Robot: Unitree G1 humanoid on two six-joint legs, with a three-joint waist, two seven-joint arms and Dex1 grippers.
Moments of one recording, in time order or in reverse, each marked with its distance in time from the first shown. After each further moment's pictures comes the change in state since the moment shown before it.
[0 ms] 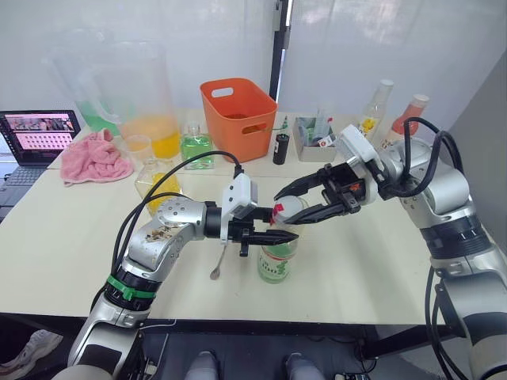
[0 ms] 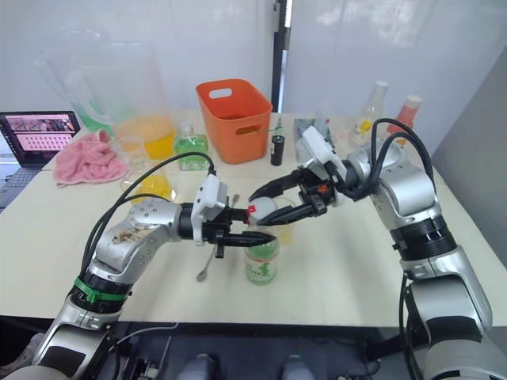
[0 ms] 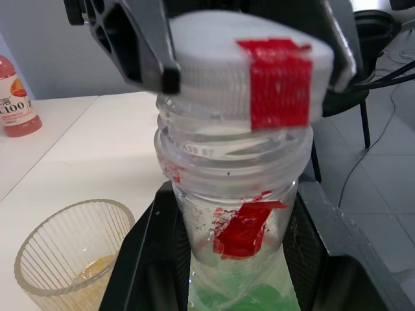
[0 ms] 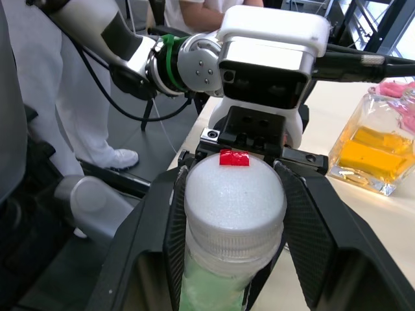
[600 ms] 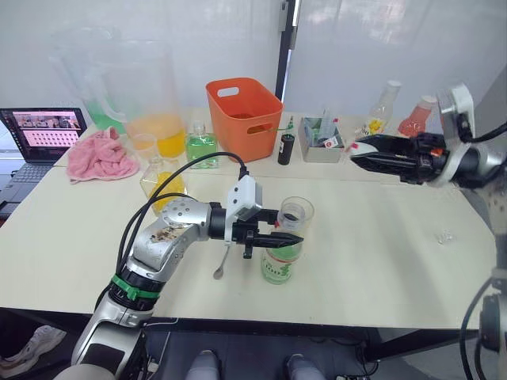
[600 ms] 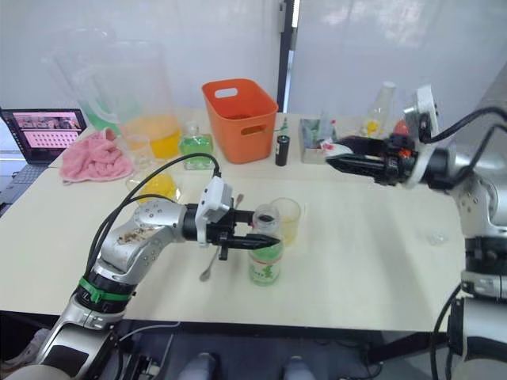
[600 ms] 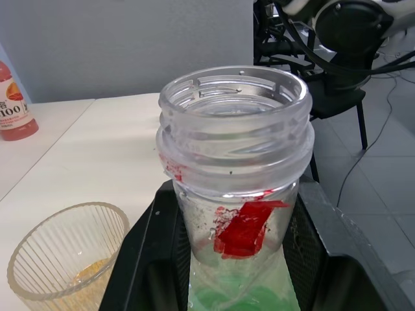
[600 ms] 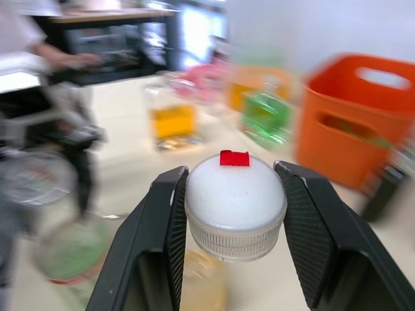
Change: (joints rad) left arm -0.006 -0.020 -0.015 0.010 0.003 -0.016 -0.003; right arm 0.256 -0.145 -0.449 0.089 -0.055 0.160 -0.450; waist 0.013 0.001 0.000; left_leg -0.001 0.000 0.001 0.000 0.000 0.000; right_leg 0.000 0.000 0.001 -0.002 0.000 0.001
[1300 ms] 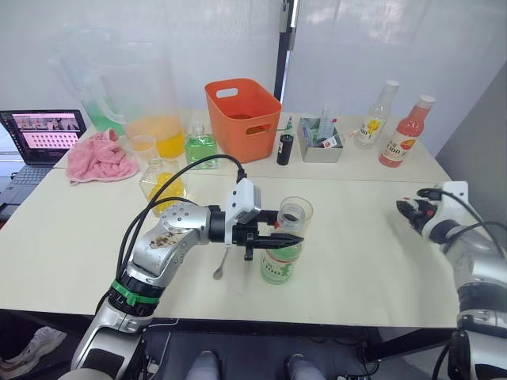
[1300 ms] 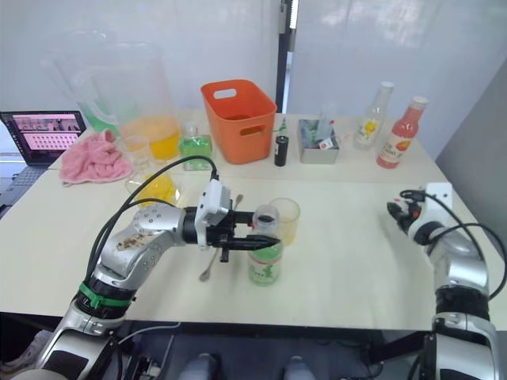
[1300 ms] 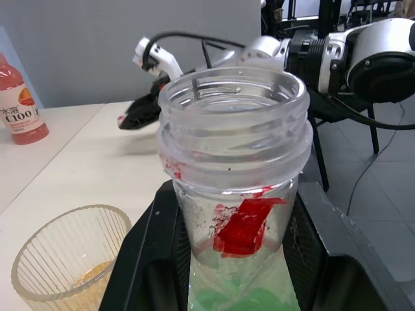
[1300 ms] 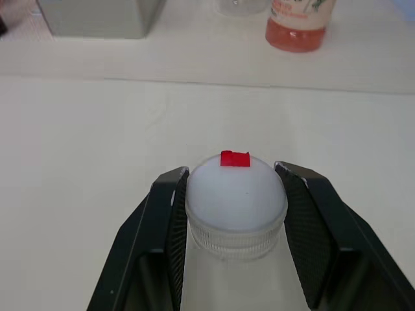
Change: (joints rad) left arm 0.045 -0.003 0.006 -0.034 0.001 -0.024 0.044; right arm 0.170 0.237 -0.098 0.444 -0.318 -0.329 -0.657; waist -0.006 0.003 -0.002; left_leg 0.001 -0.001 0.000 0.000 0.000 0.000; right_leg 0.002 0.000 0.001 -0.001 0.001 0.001
